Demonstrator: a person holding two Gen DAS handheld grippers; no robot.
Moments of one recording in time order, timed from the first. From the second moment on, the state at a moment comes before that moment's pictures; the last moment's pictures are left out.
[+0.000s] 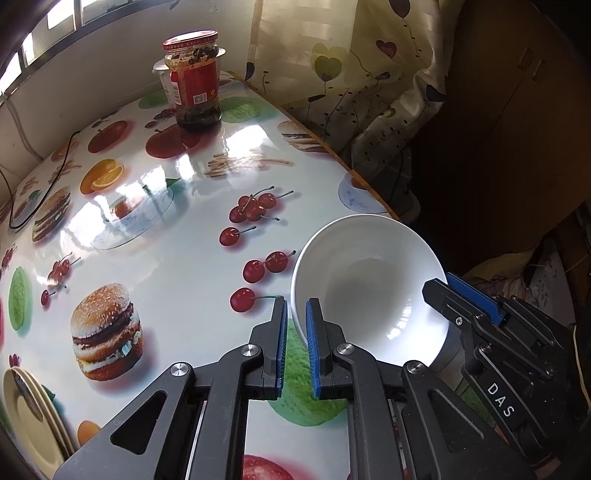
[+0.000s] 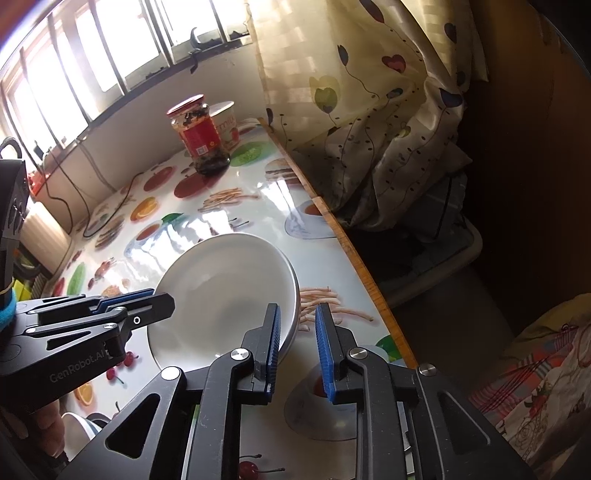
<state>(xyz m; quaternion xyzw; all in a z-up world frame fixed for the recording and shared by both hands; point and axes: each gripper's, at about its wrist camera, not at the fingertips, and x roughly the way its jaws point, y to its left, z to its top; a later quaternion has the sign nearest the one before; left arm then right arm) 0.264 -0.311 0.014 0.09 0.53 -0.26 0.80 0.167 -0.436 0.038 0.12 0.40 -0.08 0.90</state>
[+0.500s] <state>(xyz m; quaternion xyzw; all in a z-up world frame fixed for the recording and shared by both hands) 0.264 -0.311 0.015 0.09 0.53 -0.26 0.80 0.169 -0.434 0.037 0.12 0.40 -0.08 0.91</state>
